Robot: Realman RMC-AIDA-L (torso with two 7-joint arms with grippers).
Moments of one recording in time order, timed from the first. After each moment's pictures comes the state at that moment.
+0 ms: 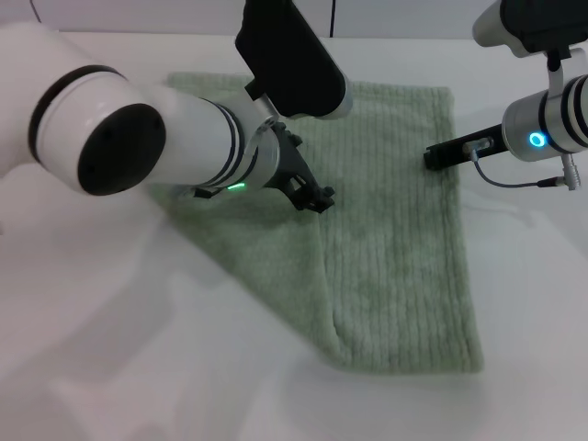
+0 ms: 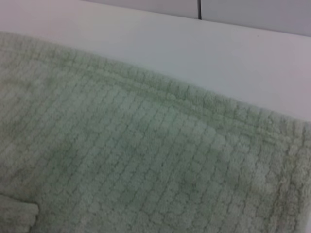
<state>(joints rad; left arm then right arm) -0.60 -2.07 -1.19 -1.27 2.74 -0.85 0.39 0.79 2.07 -1.33 -0.70 -2.44 -0.85 2.63</state>
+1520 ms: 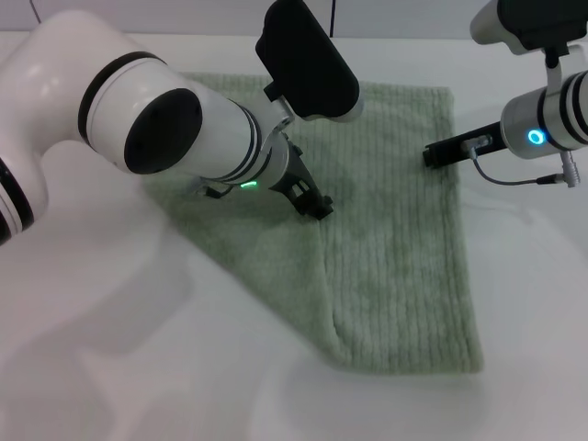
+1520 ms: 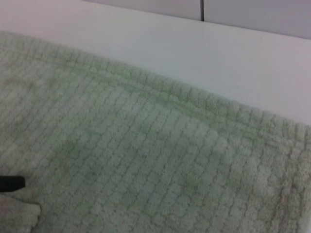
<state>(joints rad) -0.75 -2.08 -1.17 -1.05 2.69 -0.81 0.37 0.79 2.07 -1.33 -0.70 -2.45 -0.86 2.63</state>
